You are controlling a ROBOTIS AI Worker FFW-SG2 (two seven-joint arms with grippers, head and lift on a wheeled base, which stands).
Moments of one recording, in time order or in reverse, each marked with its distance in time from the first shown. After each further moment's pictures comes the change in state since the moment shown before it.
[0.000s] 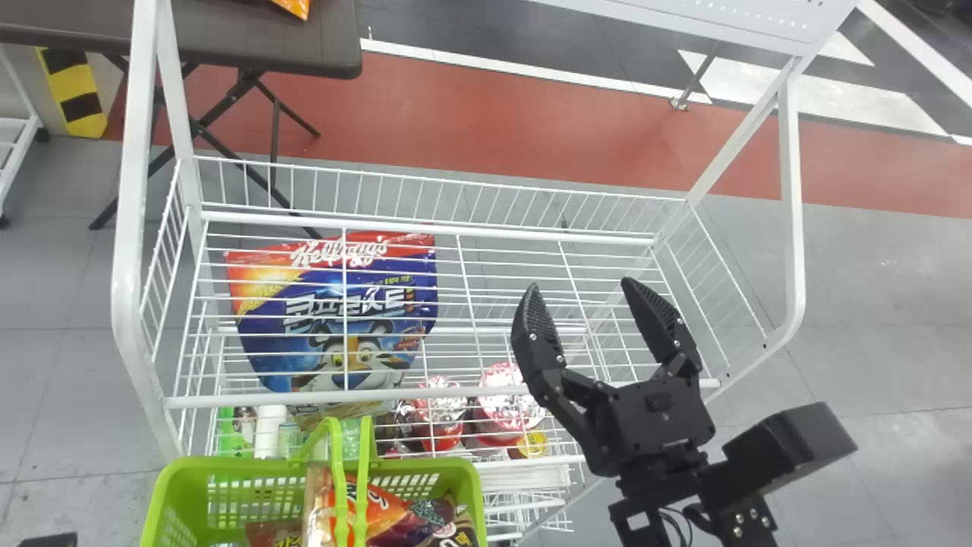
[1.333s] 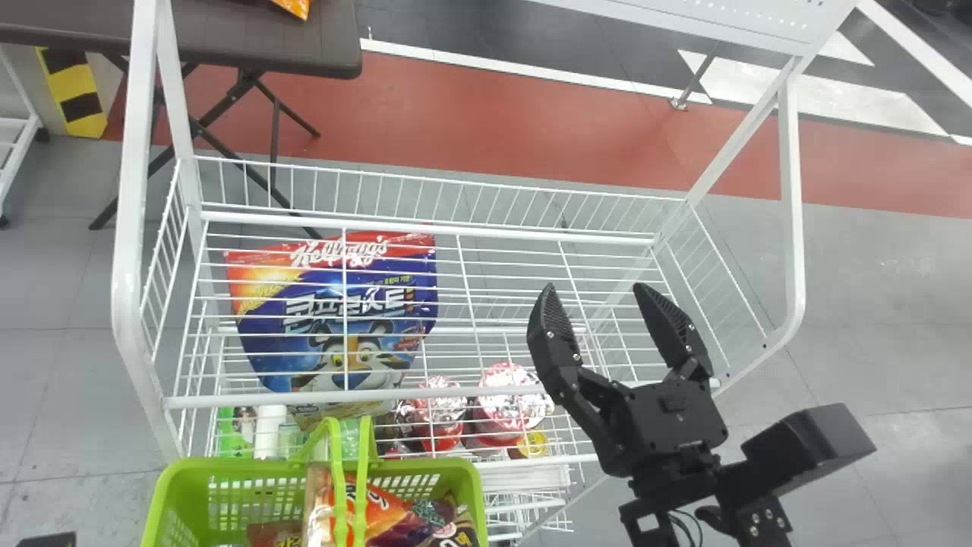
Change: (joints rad) left arm -0.001 -0.001 0.002 -0.003 -0.002 0.003 0.000; right arm 0.010 -0.003 -0.023 -0.016 -0.055 0.014 -0.008
